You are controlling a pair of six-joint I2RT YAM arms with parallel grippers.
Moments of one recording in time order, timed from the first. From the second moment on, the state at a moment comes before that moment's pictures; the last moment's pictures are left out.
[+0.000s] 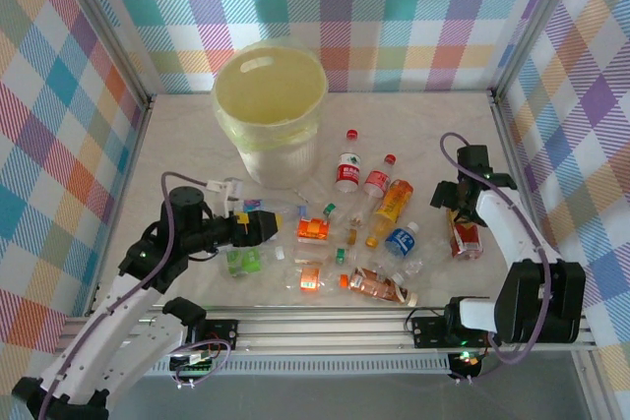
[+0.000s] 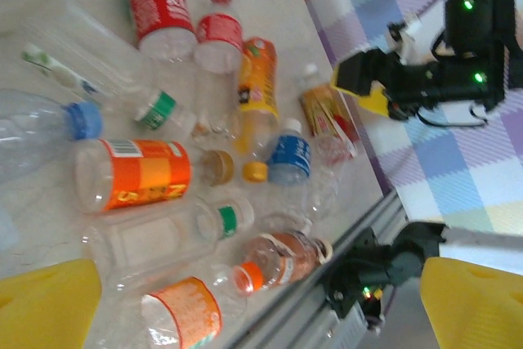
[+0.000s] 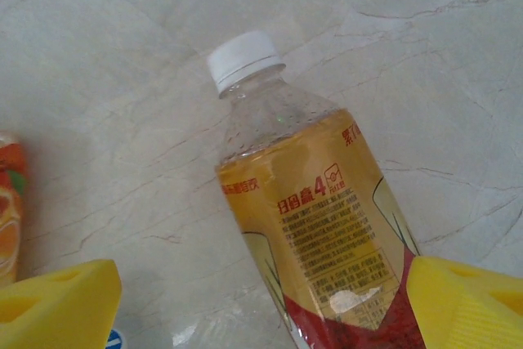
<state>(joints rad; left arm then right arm) -0.47 0.69 0.72 -0.54 0.52 -0.60 -0.01 1.30 0.91 -0.83 0.16 0.39</state>
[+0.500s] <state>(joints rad) -0.57 0.78 0.88 -0.67 0.53 -0.47 -0.03 1.48 0.93 -0.82 0.23 0.36</state>
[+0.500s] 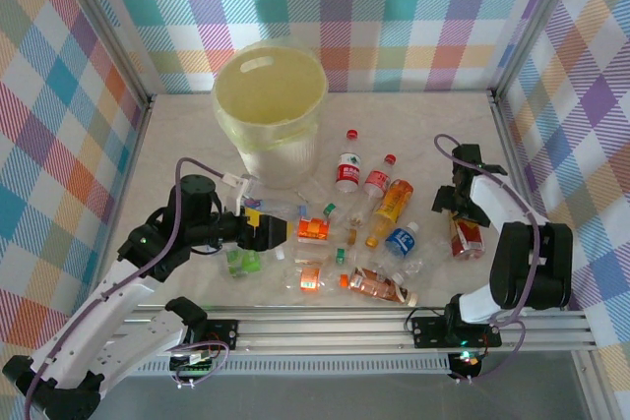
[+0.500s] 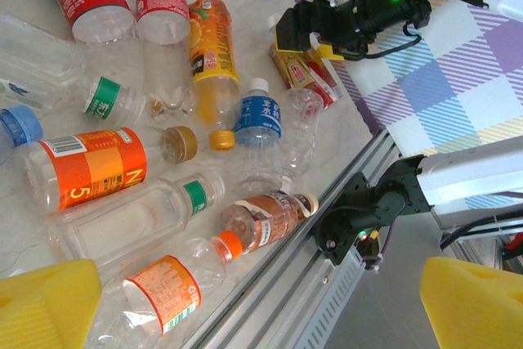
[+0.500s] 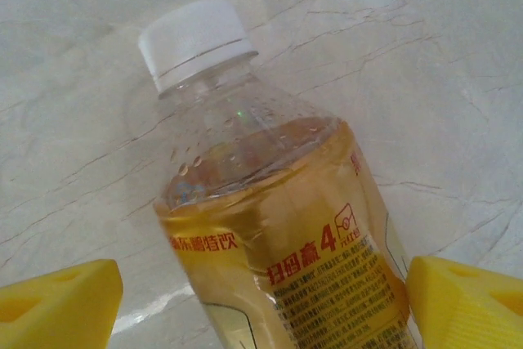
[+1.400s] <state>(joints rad) -0.57 0.79 0.87 -0.67 0.51 -0.43 -0.03 1.63 1.02 -0.68 0.34 0.27</state>
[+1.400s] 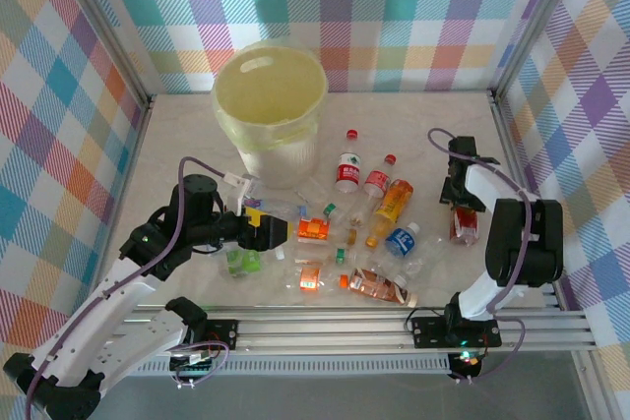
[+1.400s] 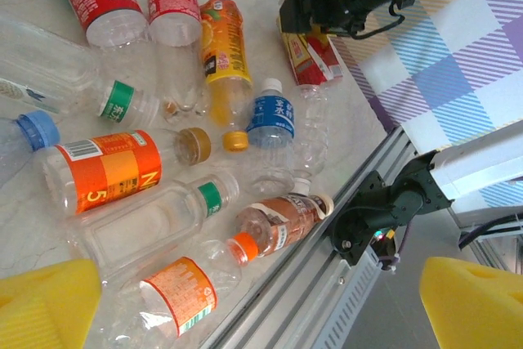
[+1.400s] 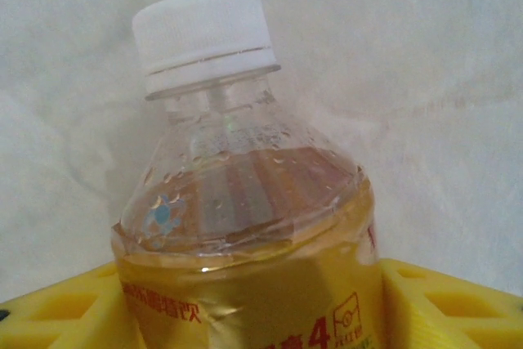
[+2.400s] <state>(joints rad) -0.57 0.80 0.87 -0.69 0.46 -0.39 -0.02 1.82 1.26 -0.71 0.11 0.17</state>
